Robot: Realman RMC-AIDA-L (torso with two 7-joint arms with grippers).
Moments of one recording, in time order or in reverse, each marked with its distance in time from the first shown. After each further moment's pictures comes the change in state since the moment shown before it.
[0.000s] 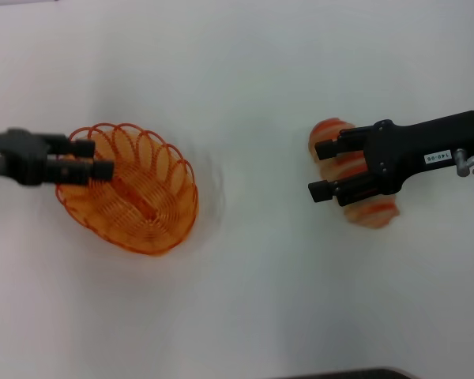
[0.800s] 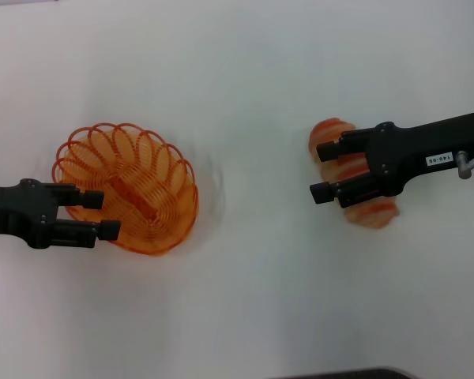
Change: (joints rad) left arm 0.072 -0.015 0.065 -0.062 0.008 -0.042 0.162; right arm -0.007 0.000 0.001 0.000 0.000 -0.001 0.000
